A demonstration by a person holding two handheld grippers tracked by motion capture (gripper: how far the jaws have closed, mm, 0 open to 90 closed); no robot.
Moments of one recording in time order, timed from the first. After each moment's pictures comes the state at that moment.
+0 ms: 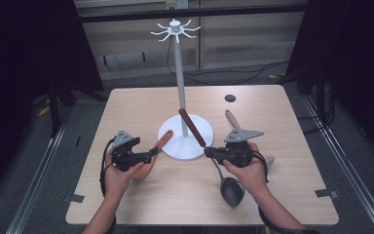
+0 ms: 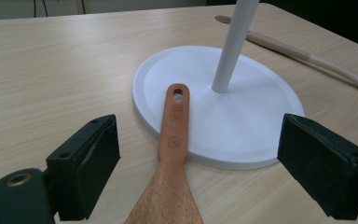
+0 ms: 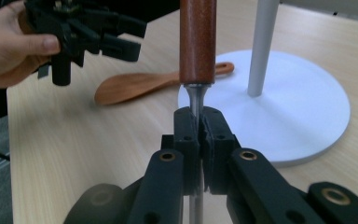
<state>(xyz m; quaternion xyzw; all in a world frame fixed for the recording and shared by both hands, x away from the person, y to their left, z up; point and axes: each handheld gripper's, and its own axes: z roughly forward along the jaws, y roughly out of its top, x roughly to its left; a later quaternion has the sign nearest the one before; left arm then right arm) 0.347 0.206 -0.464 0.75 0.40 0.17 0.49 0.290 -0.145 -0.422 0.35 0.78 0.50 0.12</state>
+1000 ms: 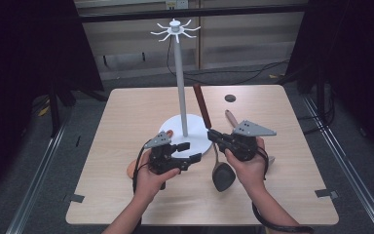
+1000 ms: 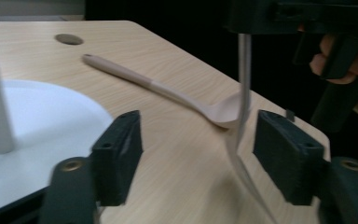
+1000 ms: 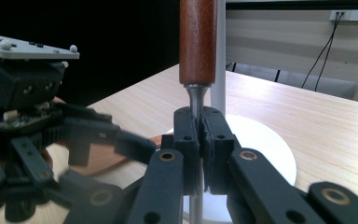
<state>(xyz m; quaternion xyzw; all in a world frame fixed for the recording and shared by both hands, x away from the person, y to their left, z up) 0.319 0.100 -0.441 0.76 0.28 0.00 0.59 0.287 -0.146 -0.395 0.38 0.70 0.57 0.21</state>
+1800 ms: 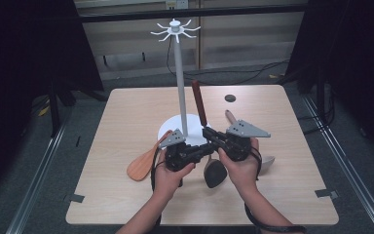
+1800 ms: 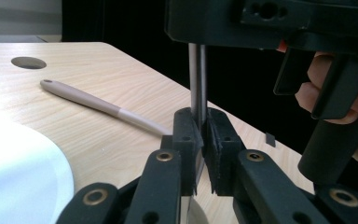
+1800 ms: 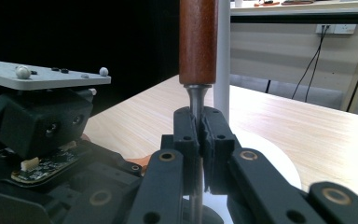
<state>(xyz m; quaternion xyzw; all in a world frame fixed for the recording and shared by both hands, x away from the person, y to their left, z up) 0.321 0.066 -0.442 0.73 0.26 -0.02 0.62 0.285 -0.128 -0.389 0.39 0.68 0.58 0.23</state>
